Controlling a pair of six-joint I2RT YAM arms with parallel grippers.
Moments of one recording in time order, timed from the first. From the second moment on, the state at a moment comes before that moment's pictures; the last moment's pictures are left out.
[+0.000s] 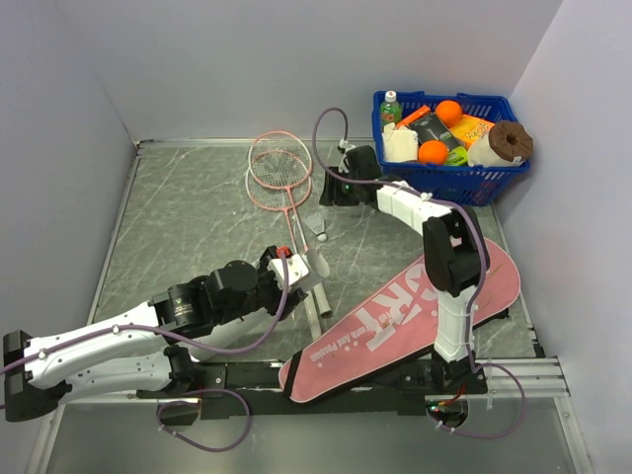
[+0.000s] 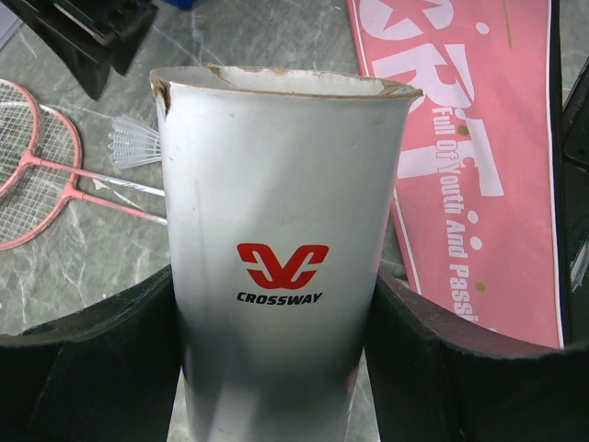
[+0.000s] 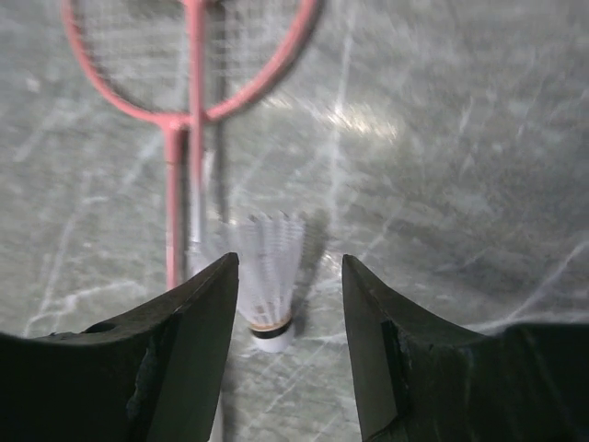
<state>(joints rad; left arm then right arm) -1.16 0.87 0.80 -0.31 -0.21 0.08 0.42 2.02 1.51 -0.25 -0.20 0.35</state>
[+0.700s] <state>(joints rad) -1.16 0.88 0.80 -0.32 -0.21 0.08 0.42 2.22 1.80 -0.34 -0.57 0.24</state>
